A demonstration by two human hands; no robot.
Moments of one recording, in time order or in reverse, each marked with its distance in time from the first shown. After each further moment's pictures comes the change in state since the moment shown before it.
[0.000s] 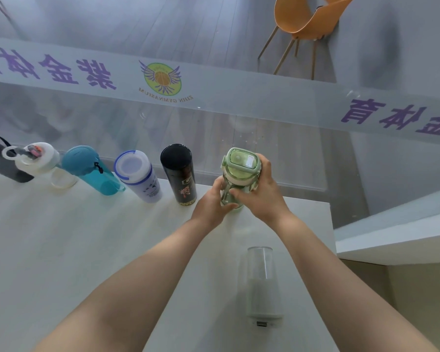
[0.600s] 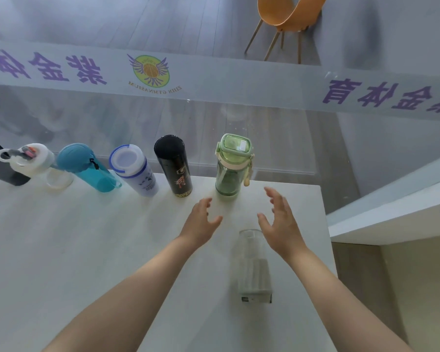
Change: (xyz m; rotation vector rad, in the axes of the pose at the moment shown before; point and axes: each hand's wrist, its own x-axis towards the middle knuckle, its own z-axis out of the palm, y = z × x) left_hand -0.065 -0.023 0.004 0.057 -0.085 -0.206; right_hand -0.094 0.069 -0.011 -0.253 0.093 0.042
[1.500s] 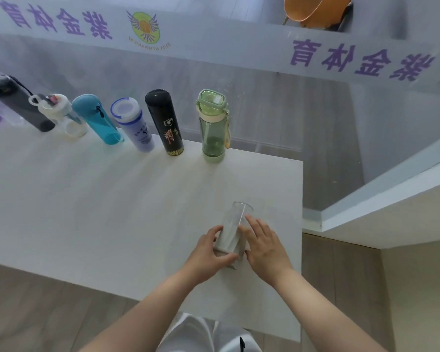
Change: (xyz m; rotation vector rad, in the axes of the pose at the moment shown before) left_hand -0.180 0.001 0.148 -0.181 -0.046 -0.068; right_hand -0.145 0.110 -0.019 -0.493 -0.307 -0.407
